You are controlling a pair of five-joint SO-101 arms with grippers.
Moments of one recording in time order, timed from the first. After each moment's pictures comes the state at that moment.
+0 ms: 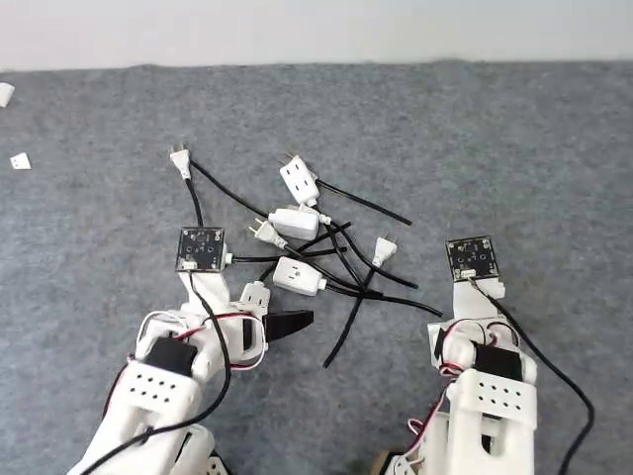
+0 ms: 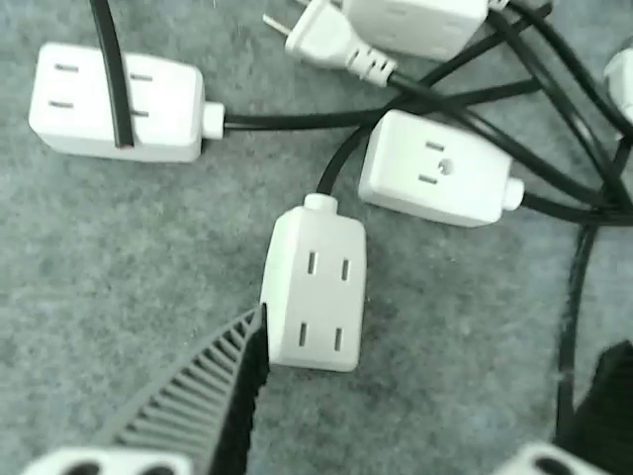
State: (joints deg) left arm 11.8 -53.8 79.1 47.3 22.7; right arm 10.6 -57.8 80.1 49.9 18.9
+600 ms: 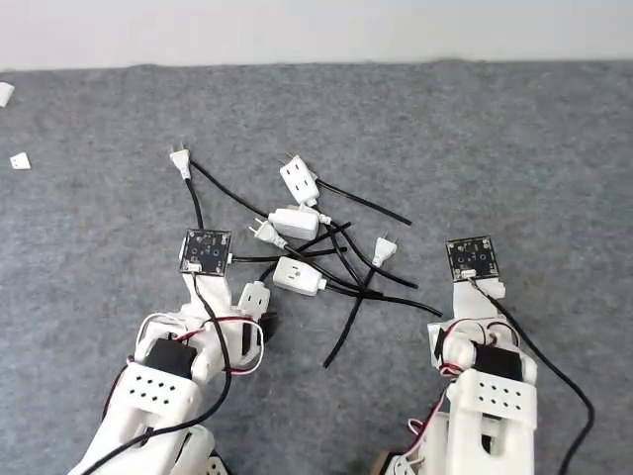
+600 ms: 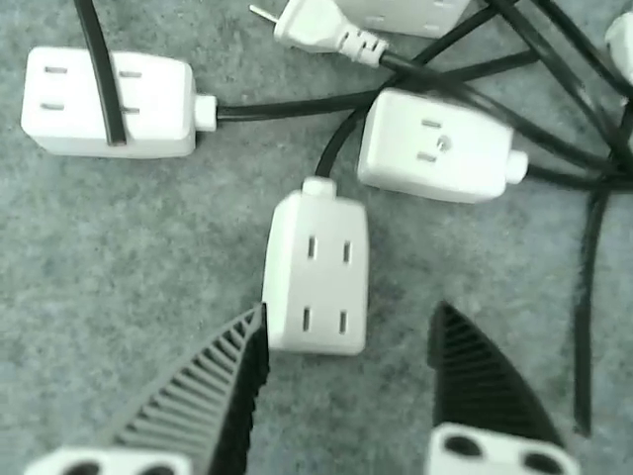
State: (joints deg) left arm 11.8 -51.9 79.4 48.7 19.0; right arm 10.6 -57.8 80.1 49.9 18.9
